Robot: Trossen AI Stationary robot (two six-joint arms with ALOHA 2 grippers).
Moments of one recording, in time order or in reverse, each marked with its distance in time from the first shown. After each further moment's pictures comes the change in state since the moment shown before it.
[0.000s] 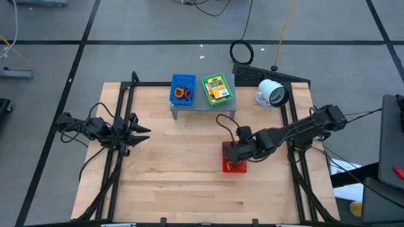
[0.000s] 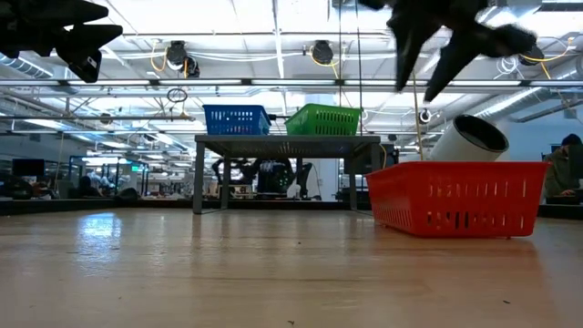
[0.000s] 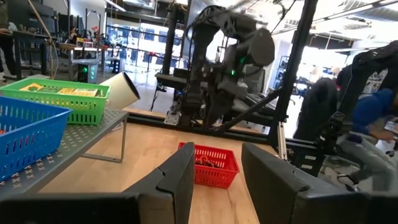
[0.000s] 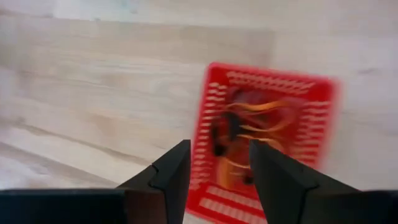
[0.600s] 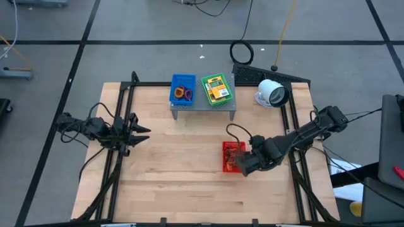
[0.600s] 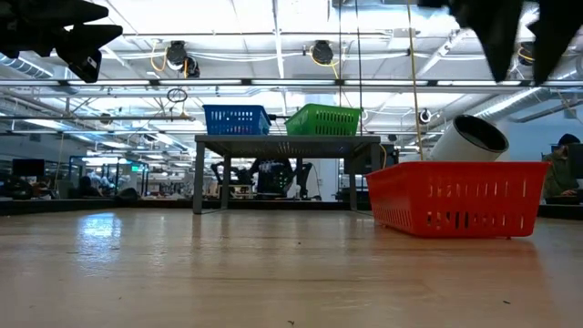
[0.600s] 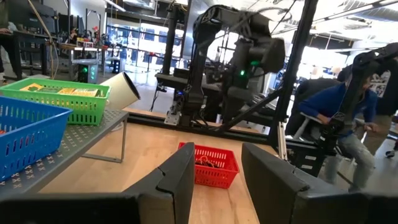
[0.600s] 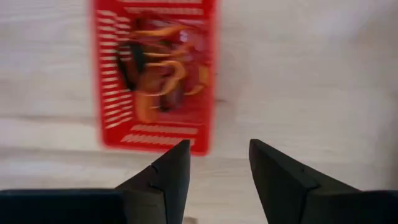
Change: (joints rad) left arm 0.000 0.000 0.000 0.000 0.000 0.000; right arm 0.128 -0.003 0.080 -0.355 -0.199 0.269
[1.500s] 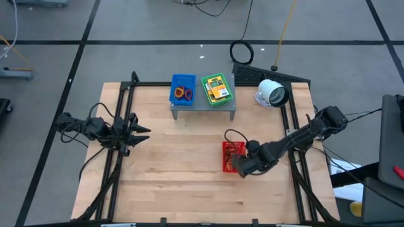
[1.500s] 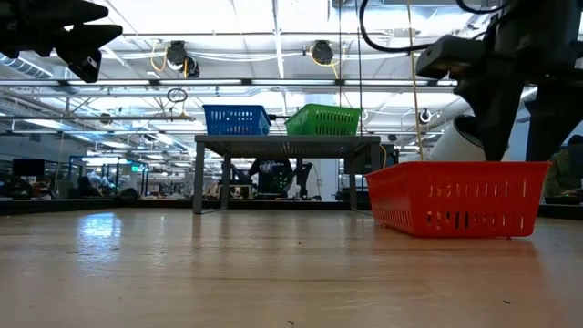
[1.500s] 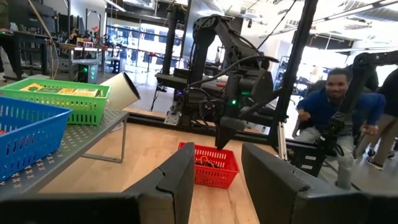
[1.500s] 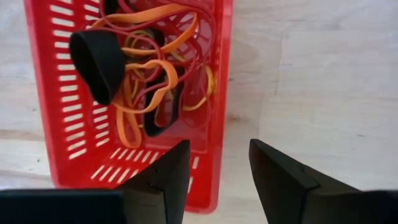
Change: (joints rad) left arm 0.000 0.000 0.000 0.000 0.000 0.000; right arm -0.004 0.000 -0.327 0.412 0.017 0.007
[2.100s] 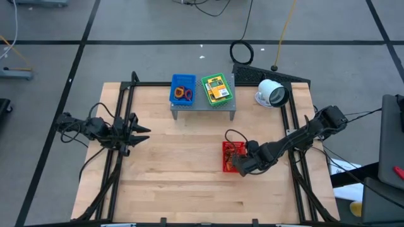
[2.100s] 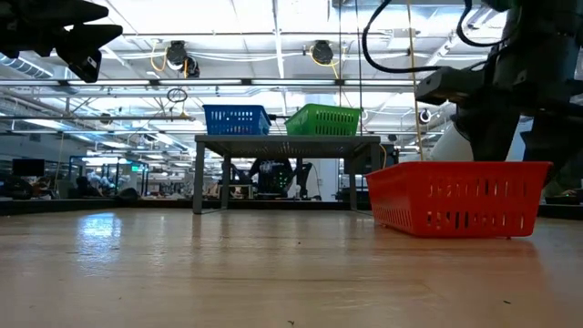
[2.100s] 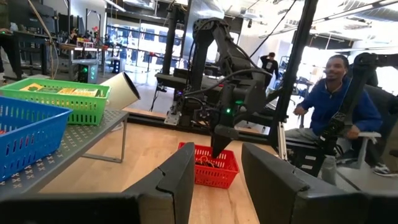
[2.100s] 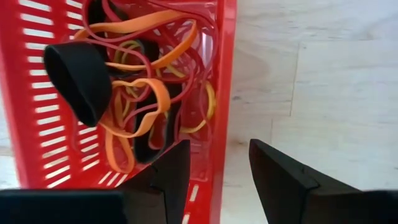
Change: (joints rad) left arm 0.000 0.000 0.000 0.000 0.000 0.000; right arm -0.015 0.000 -0.121 0.164 0.026 -0.020
